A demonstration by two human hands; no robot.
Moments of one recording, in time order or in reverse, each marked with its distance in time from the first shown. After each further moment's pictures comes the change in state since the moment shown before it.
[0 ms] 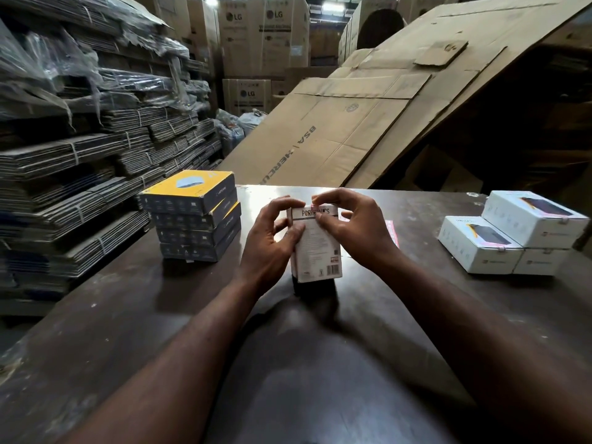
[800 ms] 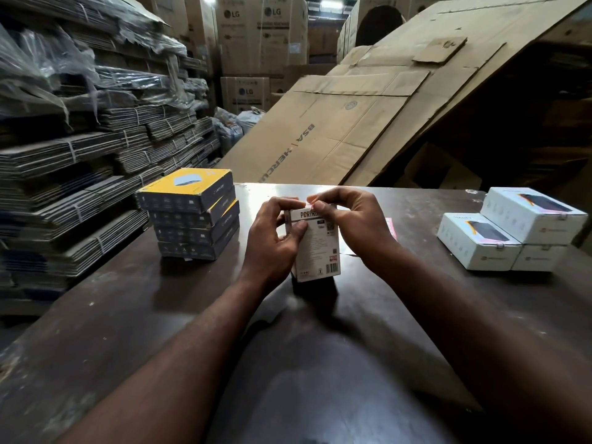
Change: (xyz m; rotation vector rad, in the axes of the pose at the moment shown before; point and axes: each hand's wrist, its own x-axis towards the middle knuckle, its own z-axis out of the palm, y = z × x) left_hand 0.000 0.000 0.008 0.091 0.092 0.101; right_hand 0.000 -0.014 0.000 0.243 -0.008 0.186
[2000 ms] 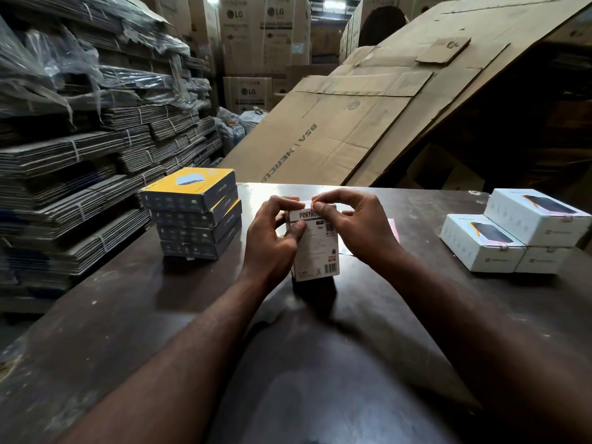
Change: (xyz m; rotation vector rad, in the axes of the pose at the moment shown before) left_hand 0.002 -0.002 -0.001 -0.053 0.029 -0.039; right_hand 0.007 0.016 -0.001 -0.167 0.023 -0.134
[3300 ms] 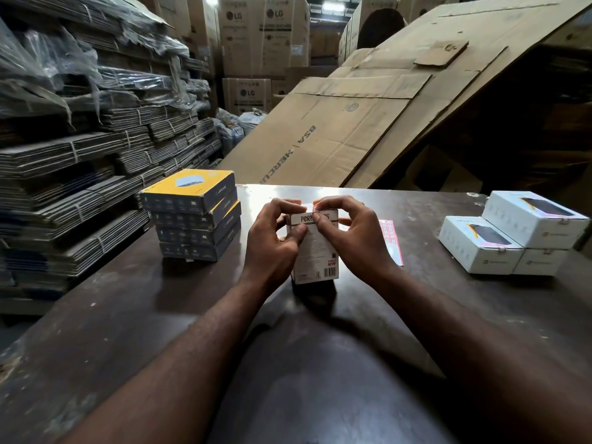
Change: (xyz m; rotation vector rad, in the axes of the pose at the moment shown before) left_hand -0.003 0.005 0.001 0.013 -0.005 0.009; right_hand -0.020 0.002 0.008 -0.019 0.066 -0.057
